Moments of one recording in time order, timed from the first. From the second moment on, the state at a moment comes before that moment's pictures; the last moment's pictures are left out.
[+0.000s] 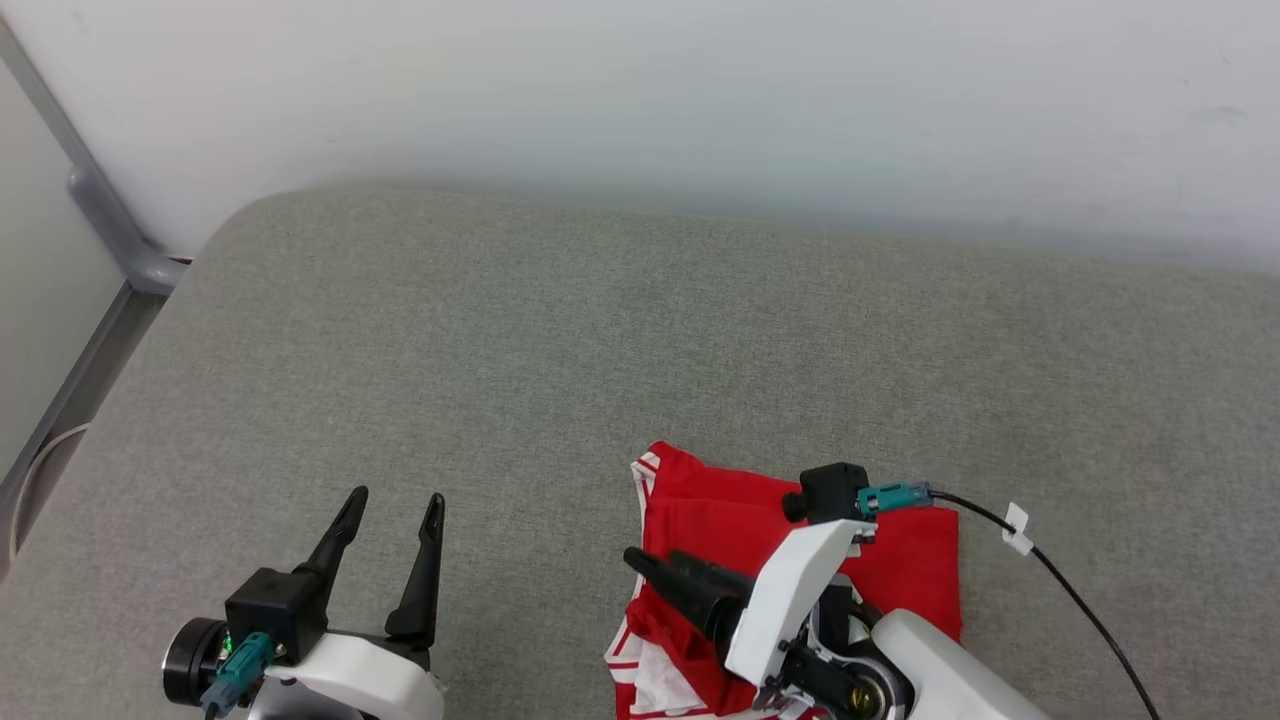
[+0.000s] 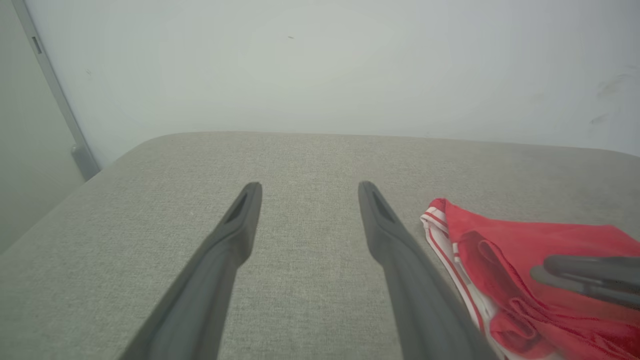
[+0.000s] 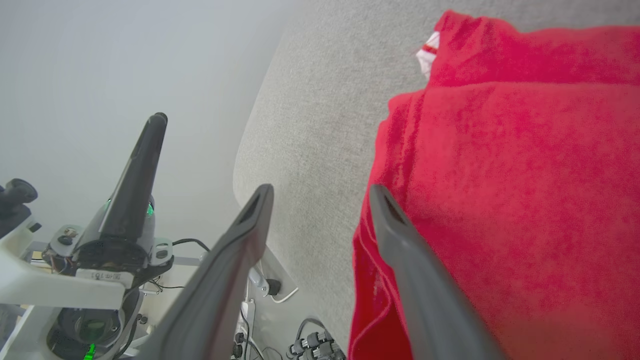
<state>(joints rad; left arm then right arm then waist) -0.04 0.27 -0.22 0.16 -0.34 -0.02 -0.26 -0.42 -0.05 0.70 0.59 1.18 0.13 0.20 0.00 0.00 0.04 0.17</state>
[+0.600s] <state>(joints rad) -0.02 0.23 -0.19 0.10 -0.30 -0.03 -0.26 -0.60 -0.30 0.53 0.54 0.40 0.13 -0.02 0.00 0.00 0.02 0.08</state>
